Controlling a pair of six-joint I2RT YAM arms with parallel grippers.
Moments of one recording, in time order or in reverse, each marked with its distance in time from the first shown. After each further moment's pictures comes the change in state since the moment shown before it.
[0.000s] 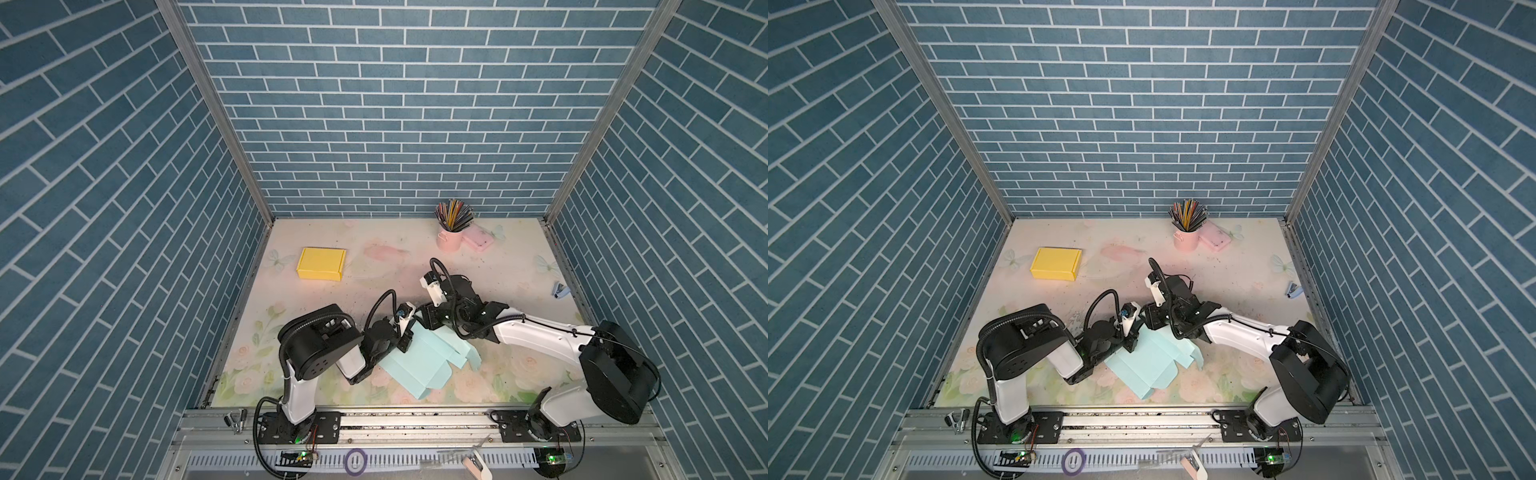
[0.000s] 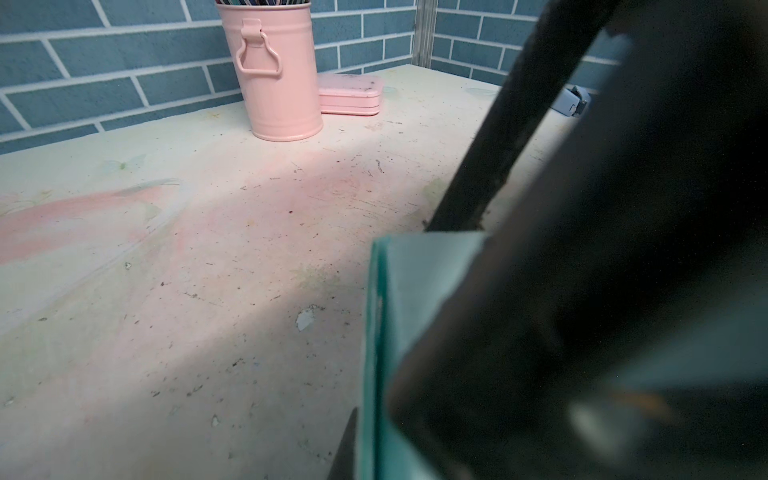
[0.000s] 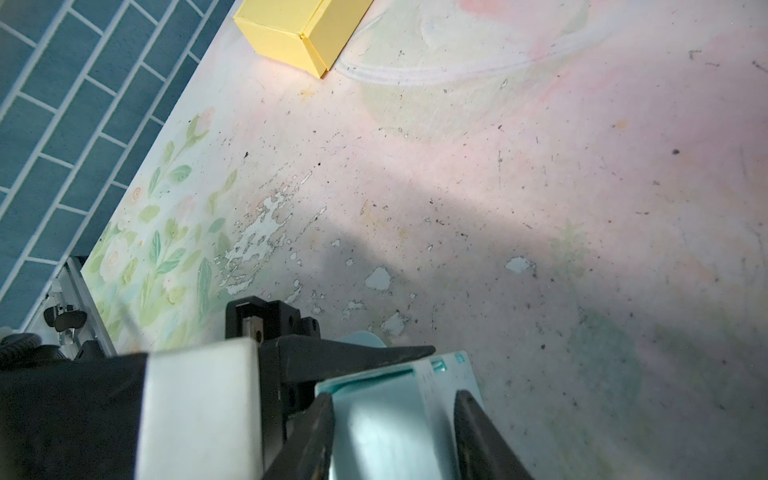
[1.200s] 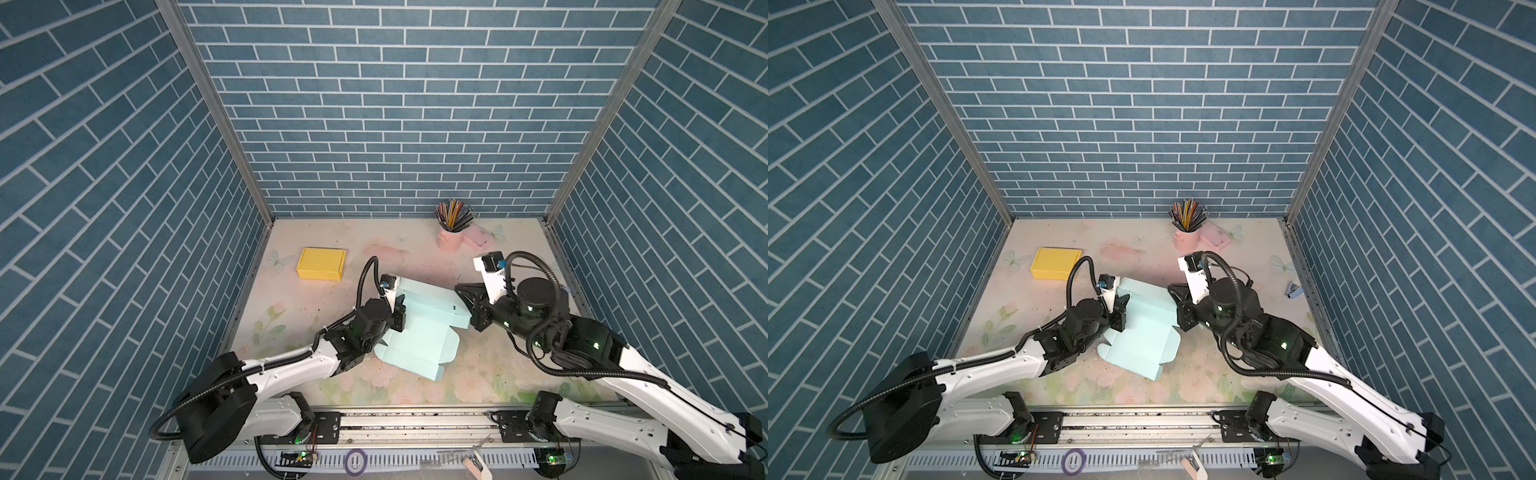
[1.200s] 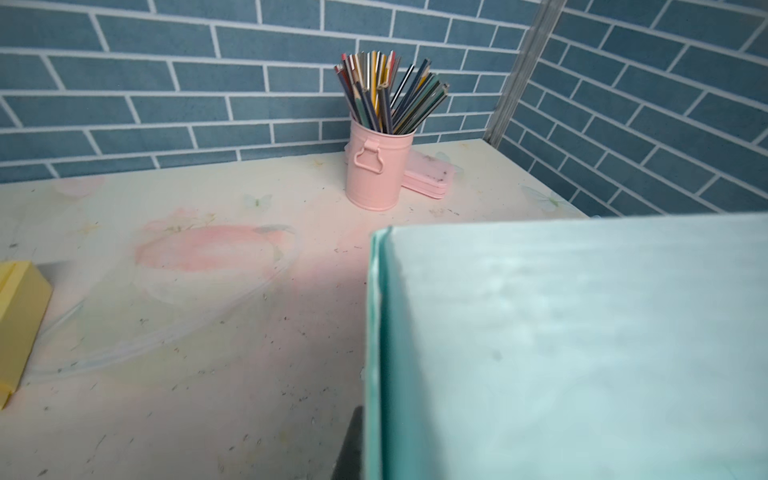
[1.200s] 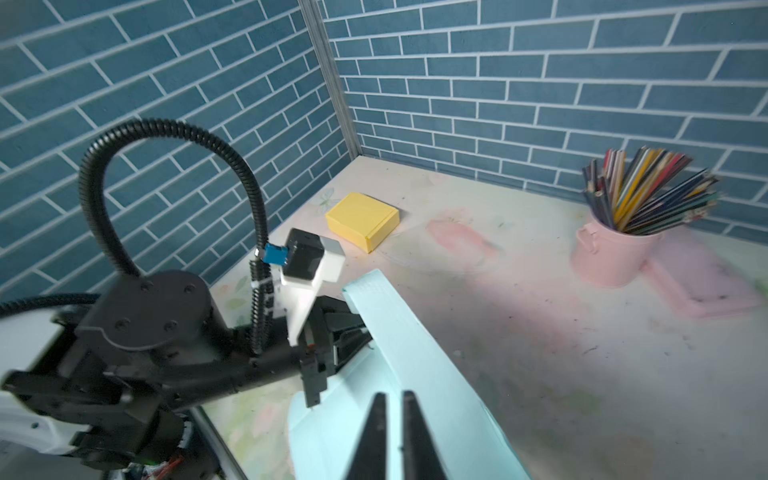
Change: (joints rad) left arm -0.011 -0.687 0.188 -0.974 -0.220 -0.282; right arm 0.203 -0.612 0.263 -0.532 0.416 -0.079
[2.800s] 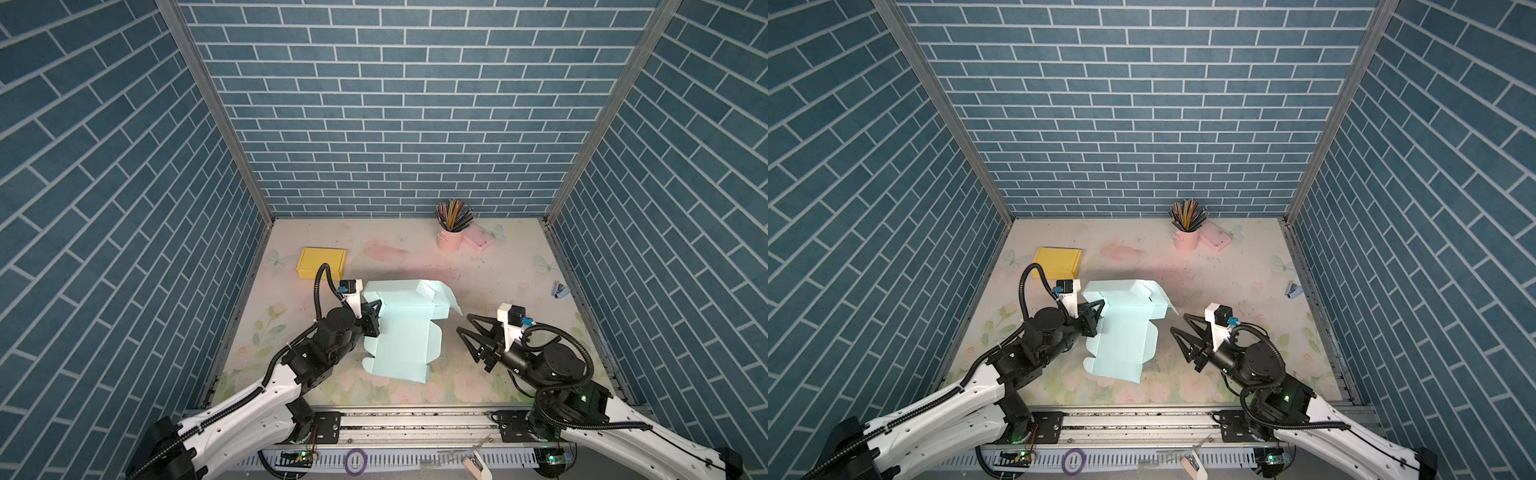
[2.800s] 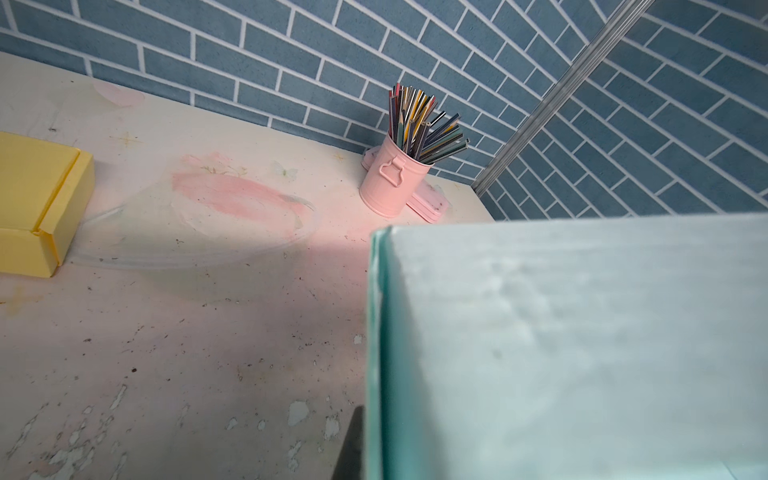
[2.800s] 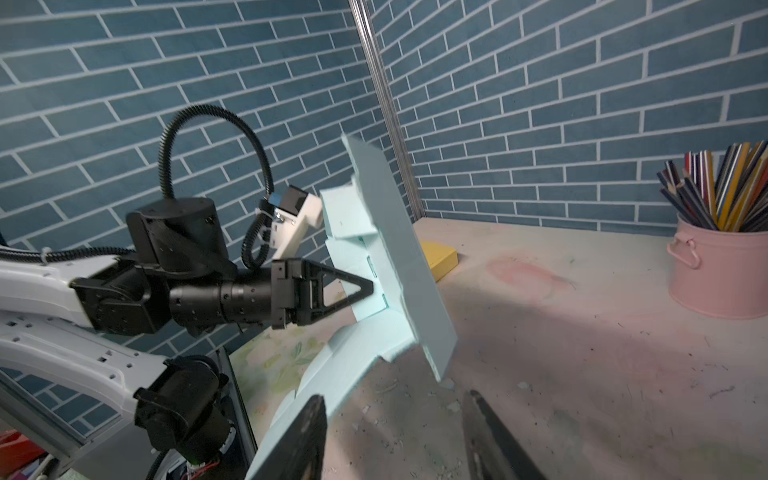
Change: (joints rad) left arm 0.122 -0.401 -0.135 -0.163 0.166 -0.263; right arm 0.000 -0.472 -0.756 0.649 -0.155 0.010
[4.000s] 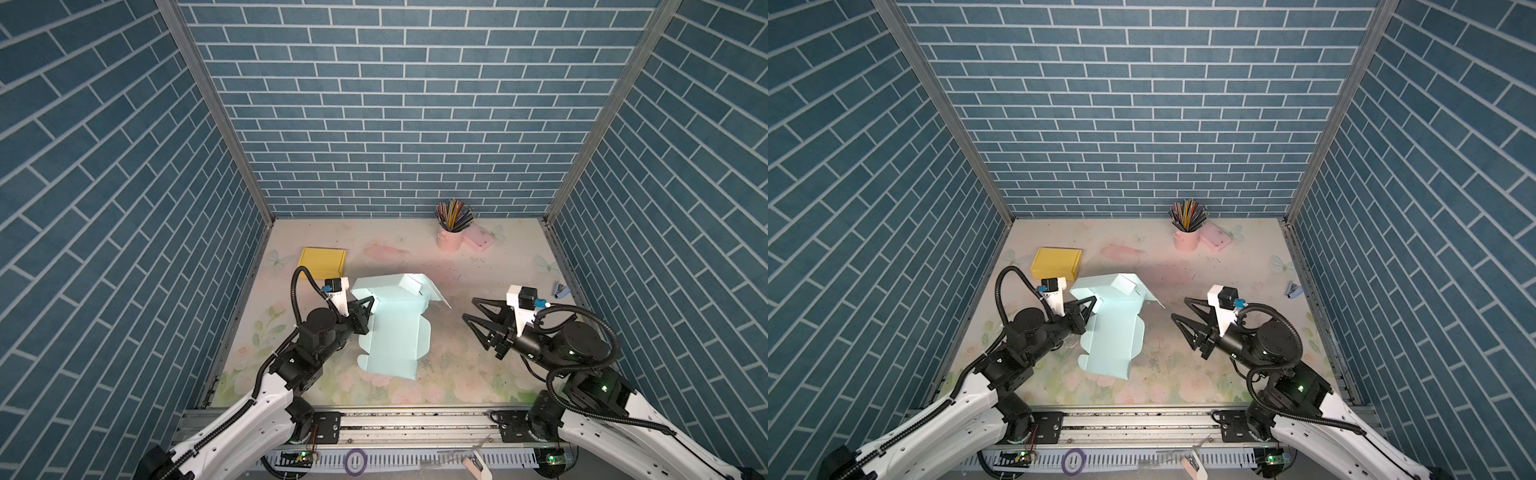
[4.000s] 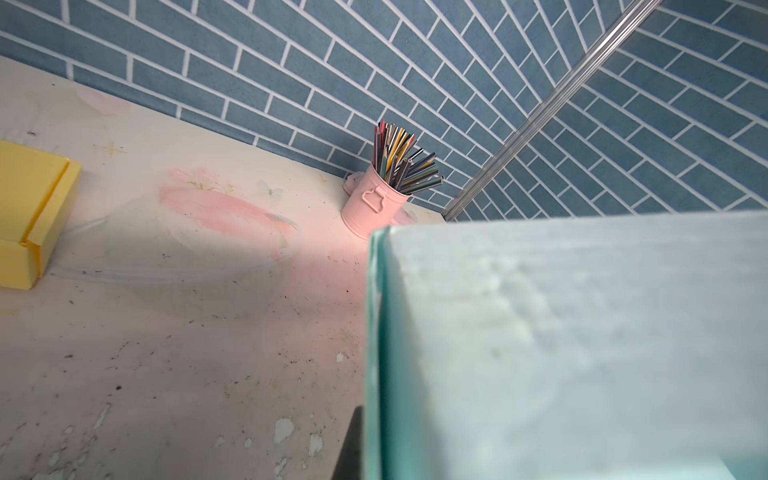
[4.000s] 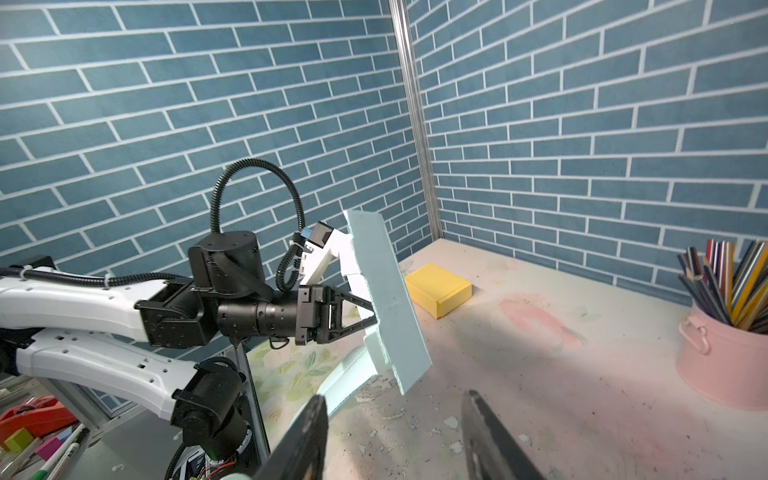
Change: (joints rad) left arm 0.179 -0.120 -0.056 0.026 0.197 -0.008; right arm -0.145 0.068 0.318 -0.192 -0.231 -0.107
